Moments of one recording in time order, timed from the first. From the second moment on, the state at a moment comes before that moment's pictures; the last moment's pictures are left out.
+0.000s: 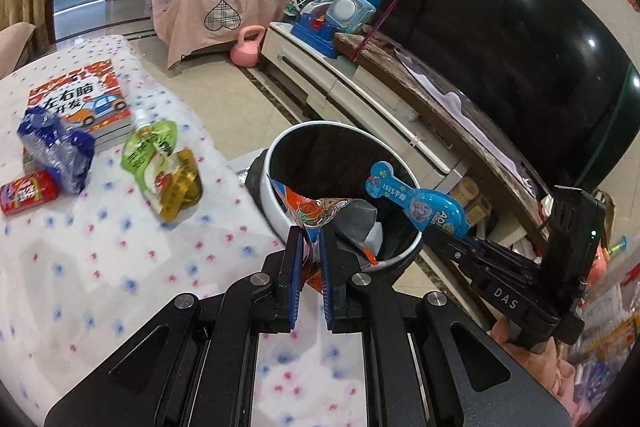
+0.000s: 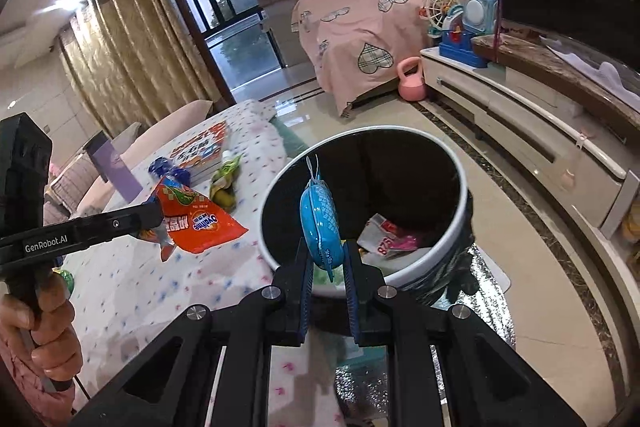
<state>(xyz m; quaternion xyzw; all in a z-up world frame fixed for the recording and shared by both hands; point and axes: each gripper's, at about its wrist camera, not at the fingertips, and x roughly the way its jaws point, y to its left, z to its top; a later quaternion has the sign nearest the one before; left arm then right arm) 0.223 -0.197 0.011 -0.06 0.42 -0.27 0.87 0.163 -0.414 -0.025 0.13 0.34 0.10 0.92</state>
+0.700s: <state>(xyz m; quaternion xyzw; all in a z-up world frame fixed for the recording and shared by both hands) 0.252 -0.240 -0.006 -0.04 0.43 -0.27 0.86 0.188 -0.433 -0.034 0.13 0.36 0.09 0.92</state>
